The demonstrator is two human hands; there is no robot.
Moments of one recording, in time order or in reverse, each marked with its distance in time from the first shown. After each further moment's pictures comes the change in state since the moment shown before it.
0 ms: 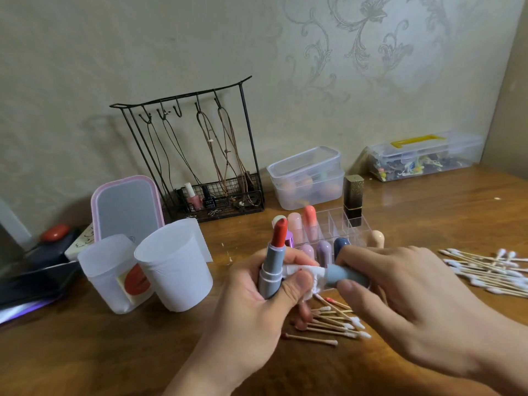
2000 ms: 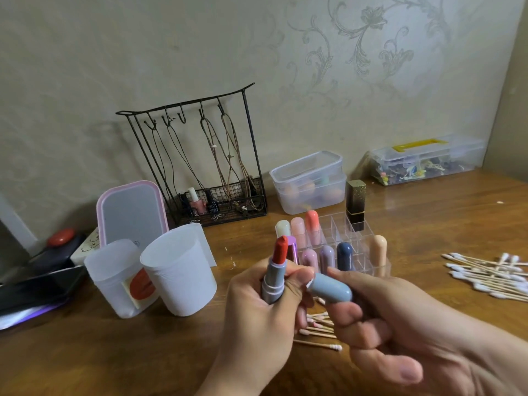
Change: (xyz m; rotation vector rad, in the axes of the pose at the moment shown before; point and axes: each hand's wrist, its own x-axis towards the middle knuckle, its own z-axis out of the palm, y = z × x) left_hand 0.000 -0.004 0.015 -0.058 0.243 0.053; right_hand 0.013 -0.019 0.020 1.820 -0.221 1.088
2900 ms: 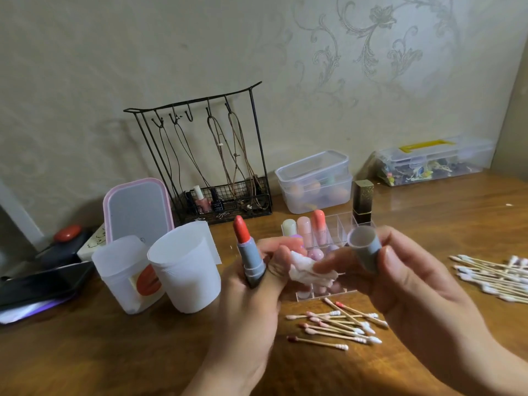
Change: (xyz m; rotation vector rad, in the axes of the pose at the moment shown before) left_hand 0.006 0.004 -0.010 -0.413 0.002 -0.106; right_hand 0.006 0.008 -0.010 -0.337 -0.224 -0.939
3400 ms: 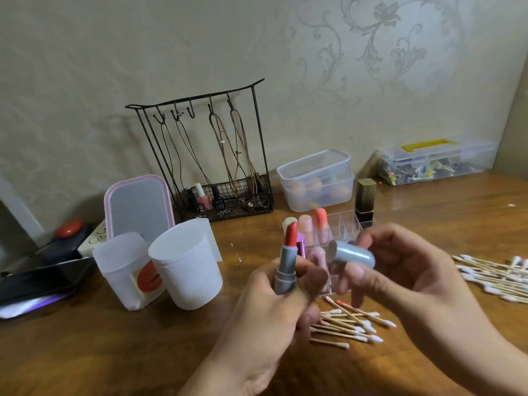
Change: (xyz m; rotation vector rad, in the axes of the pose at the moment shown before) left_hand -0.004 -0.002 -0.003 0.126 -0.197 -0.320; right_hand 0.001 -0.005 -0.003 -0.219 0.073 0.031
